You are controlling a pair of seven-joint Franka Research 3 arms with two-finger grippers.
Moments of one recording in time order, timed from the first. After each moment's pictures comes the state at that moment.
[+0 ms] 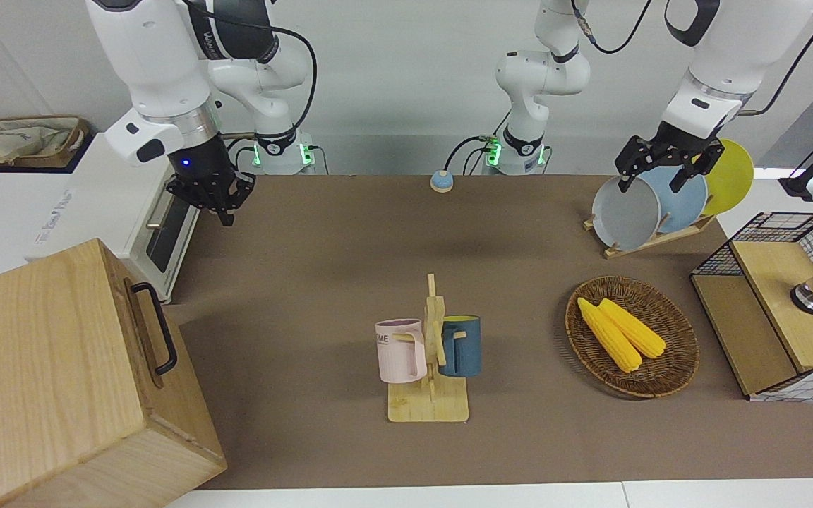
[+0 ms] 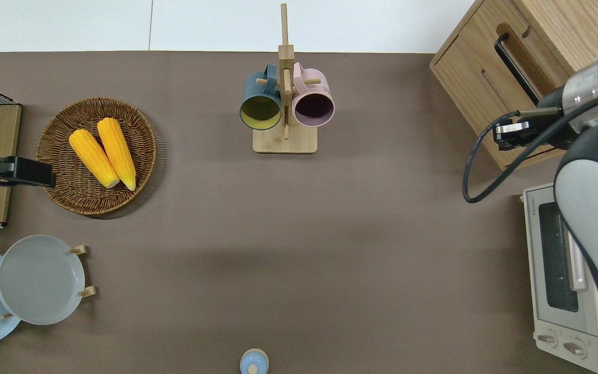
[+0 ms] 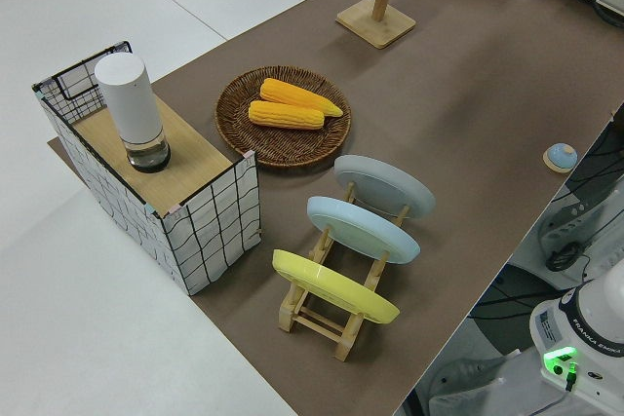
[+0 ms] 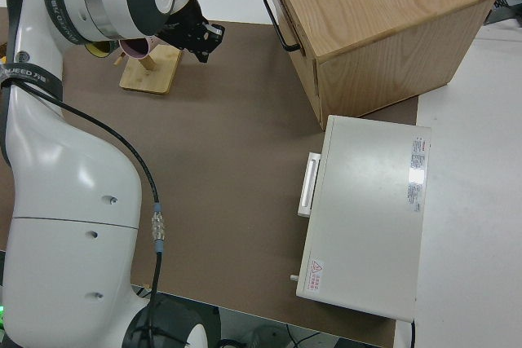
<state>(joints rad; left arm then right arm) -0.15 0.04 0.15 -1.49 -0.02 1.56 0.05 0.18 0.22 -0.09 -1.29 0.01 1.55 0.08</state>
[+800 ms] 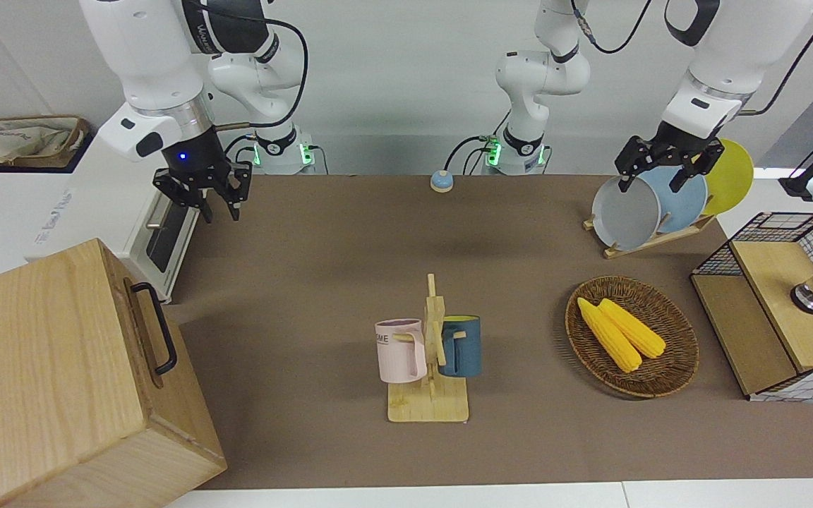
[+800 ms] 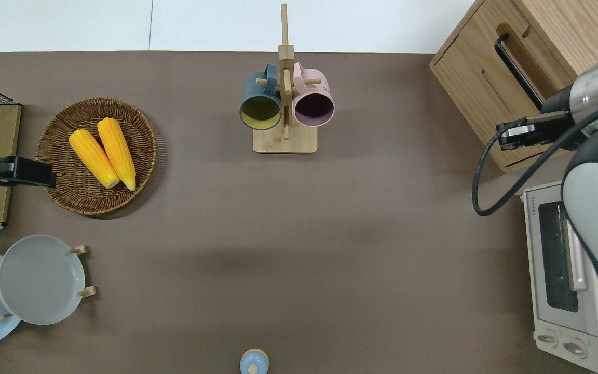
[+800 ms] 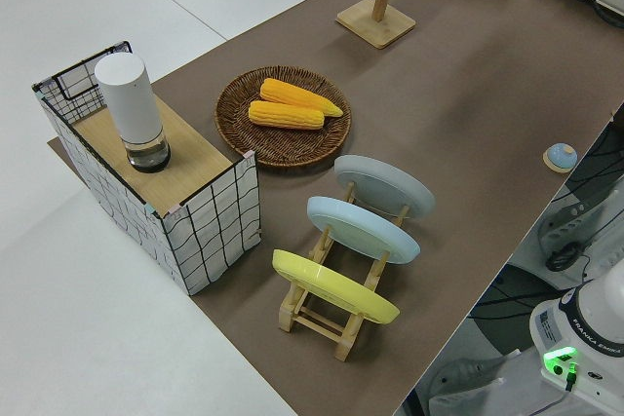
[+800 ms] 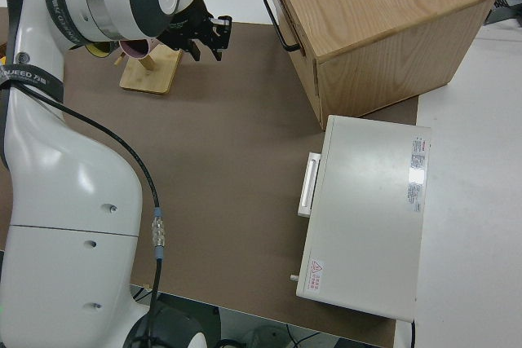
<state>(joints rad) -0.15 0.04 0.15 -1.49 -0.02 1.56 0.05 0.18 0.21 -0.09 -1.29 0.02 1.55 -0.01</state>
